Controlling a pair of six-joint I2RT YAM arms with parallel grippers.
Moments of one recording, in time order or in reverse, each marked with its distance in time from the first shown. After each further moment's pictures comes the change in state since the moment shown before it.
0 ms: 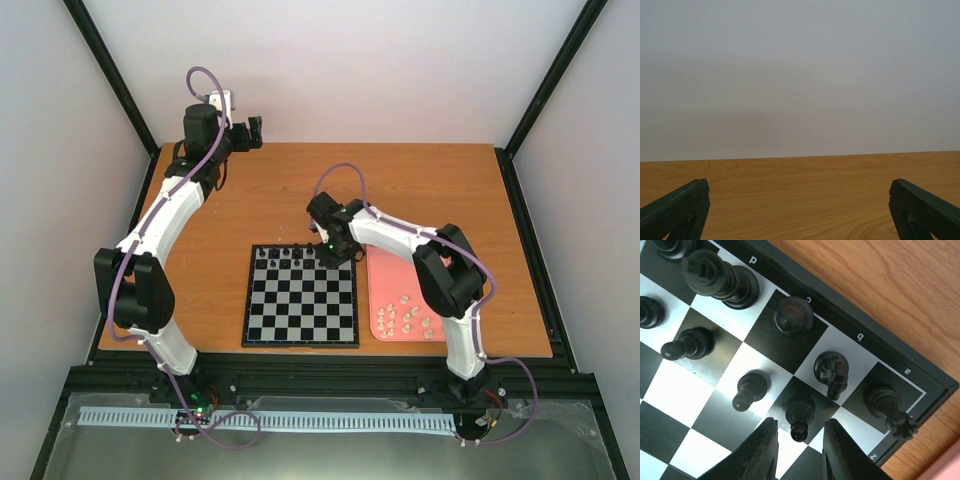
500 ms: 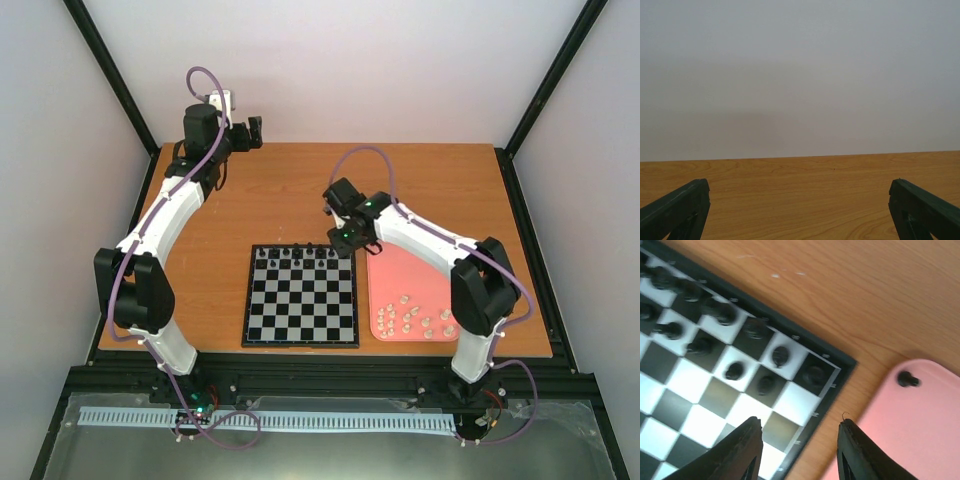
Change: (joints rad) left arm 0.000 0.000 0.000 0.000 0.000 0.000; right arm -0.020 -0.200 -0.047 0.002 0.079 0.004
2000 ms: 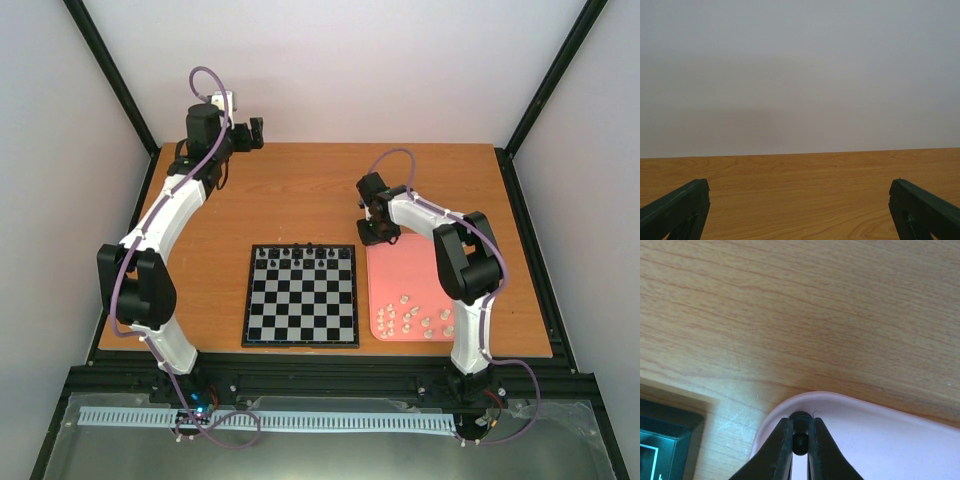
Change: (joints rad) left arm 0.000 0.026 0.015 -0.007 0.000 0.000; right arm -0.277 0.205 -0.028 0.115 -0.020 0.002
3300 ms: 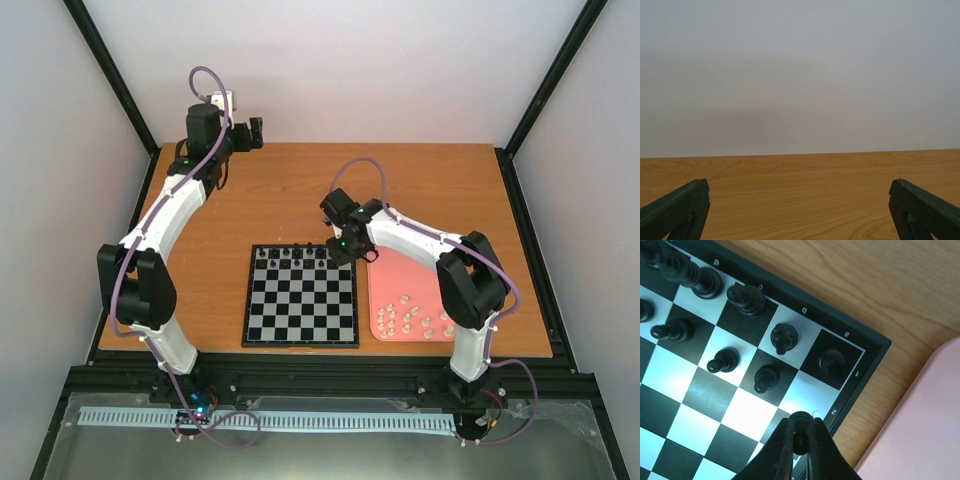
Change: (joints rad) left arm 0.000 0.000 0.000 -0.001 -0.010 0.000; right arm 0.265 -0.156 -0.032 -0.083 -0.018 0.068
